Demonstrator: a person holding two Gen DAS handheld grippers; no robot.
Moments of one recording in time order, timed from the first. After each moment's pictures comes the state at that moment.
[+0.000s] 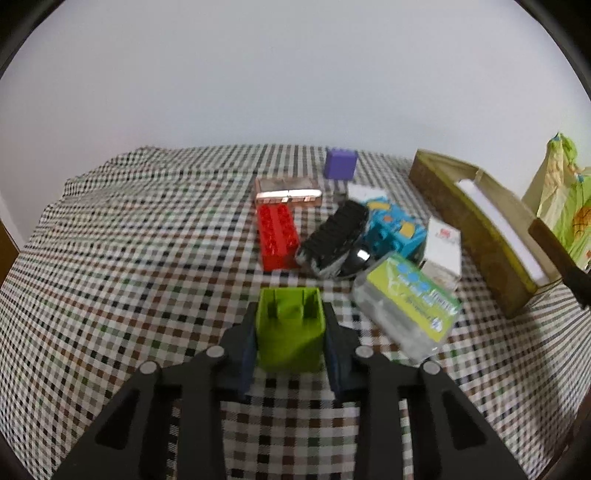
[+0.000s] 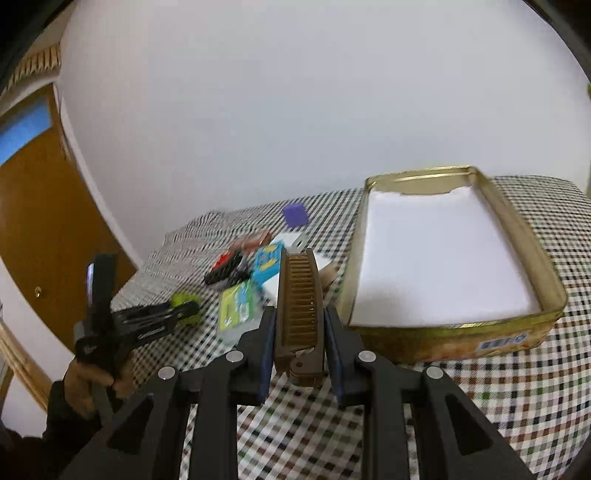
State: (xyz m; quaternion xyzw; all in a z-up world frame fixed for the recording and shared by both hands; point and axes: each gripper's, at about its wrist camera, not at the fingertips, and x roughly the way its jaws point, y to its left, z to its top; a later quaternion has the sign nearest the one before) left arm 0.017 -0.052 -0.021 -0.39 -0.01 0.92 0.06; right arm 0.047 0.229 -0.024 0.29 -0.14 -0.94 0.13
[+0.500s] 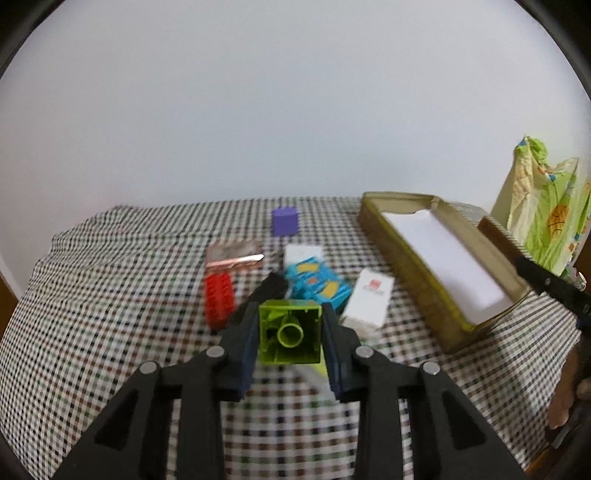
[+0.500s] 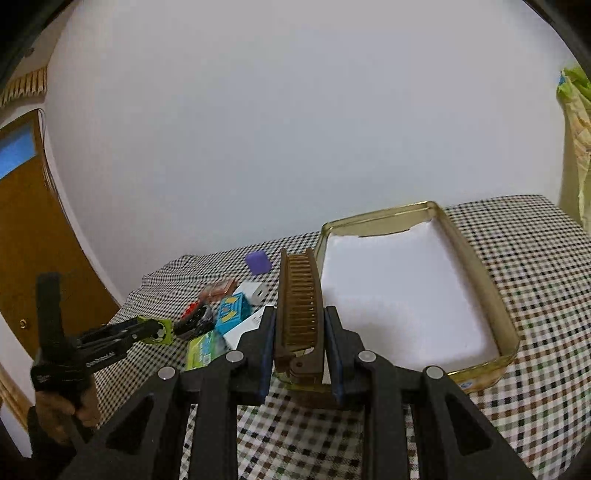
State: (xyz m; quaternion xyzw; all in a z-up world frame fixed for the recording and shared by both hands) left arm 0.019 -0.006 0.029 -0.33 0.01 0.94 0.10; right arm 0.042 0.265 -0.007 0.24 -0.15 -0.96 0.07
